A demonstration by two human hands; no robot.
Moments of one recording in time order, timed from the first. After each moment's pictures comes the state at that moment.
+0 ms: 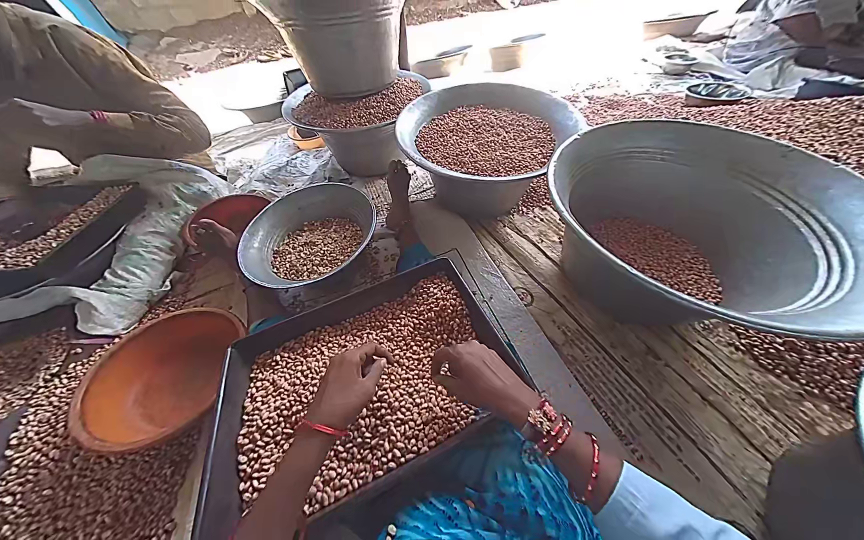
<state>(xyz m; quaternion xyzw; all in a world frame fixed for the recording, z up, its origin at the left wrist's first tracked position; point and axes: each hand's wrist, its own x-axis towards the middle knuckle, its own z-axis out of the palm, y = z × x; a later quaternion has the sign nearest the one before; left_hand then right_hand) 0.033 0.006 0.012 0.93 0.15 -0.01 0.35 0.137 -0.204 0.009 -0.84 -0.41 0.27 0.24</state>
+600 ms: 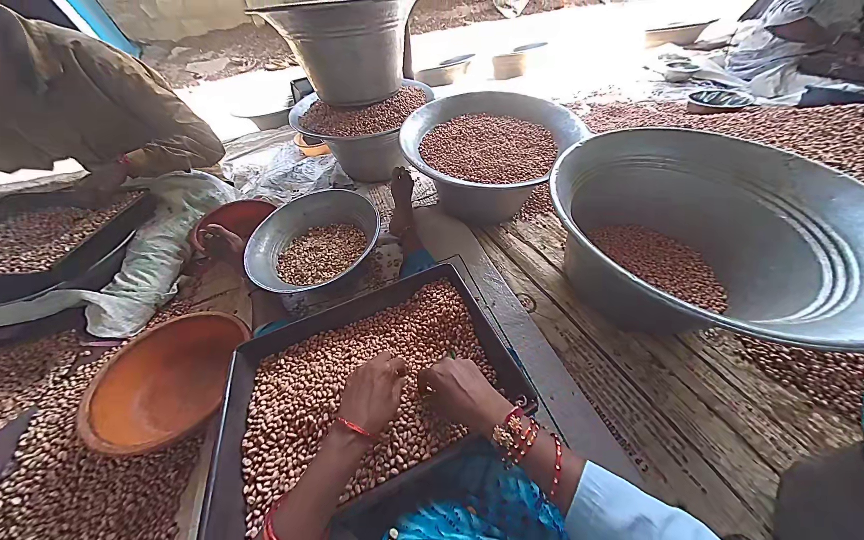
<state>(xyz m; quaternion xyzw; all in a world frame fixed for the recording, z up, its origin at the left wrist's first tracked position) 0.048 -0.018 -0.002 0.98 0.11 -0.13 0.14 0.125 -0.175 -0.011 -0.84 -0.46 0.27 0.14</state>
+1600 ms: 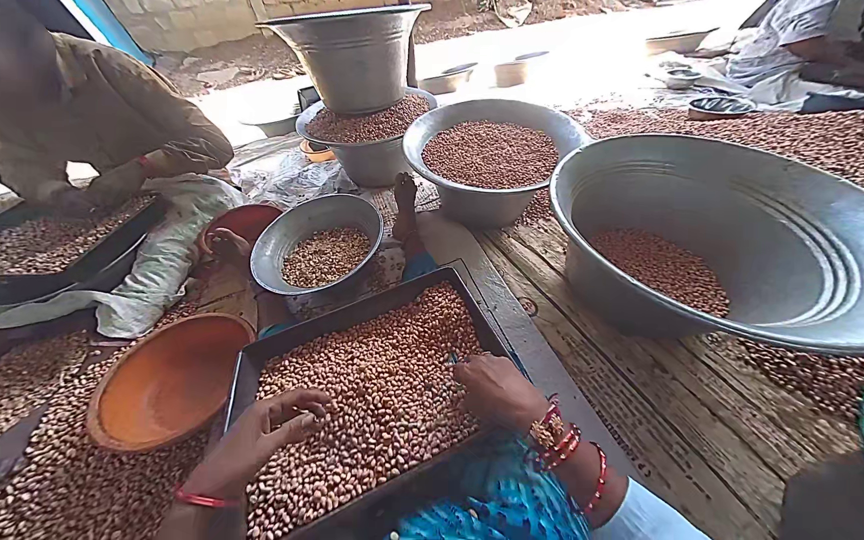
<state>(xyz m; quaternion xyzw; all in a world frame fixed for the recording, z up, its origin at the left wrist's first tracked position) -0.060 0.092 0.023 0.87 0.12 -0.05 0.47 0.132 -0.209 0.028 -0.86 -0.41 0.31 0.05</state>
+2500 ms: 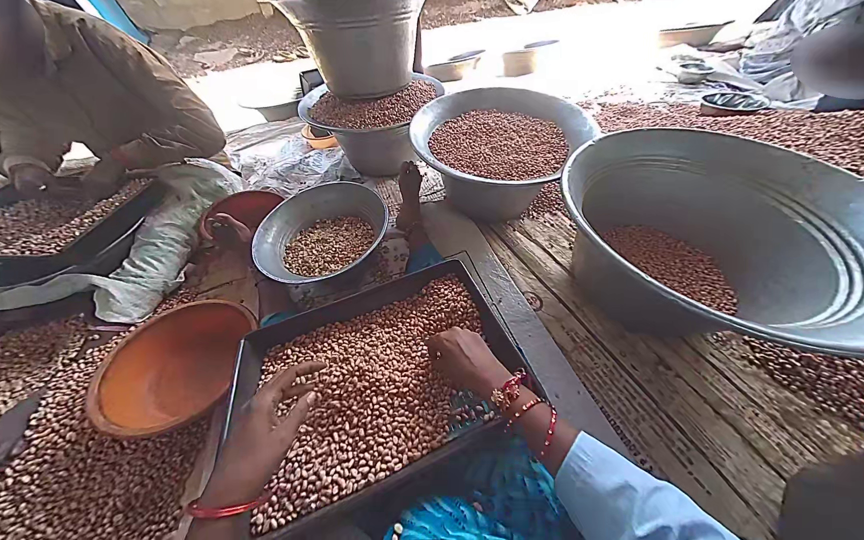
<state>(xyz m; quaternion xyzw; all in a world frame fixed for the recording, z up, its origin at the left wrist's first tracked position) -0.055 0.060 0.017 0.89 0.19 0.13 0.39 0.154 -0.158 -0.007 -0.87 -0.42 0.25 0.12</state>
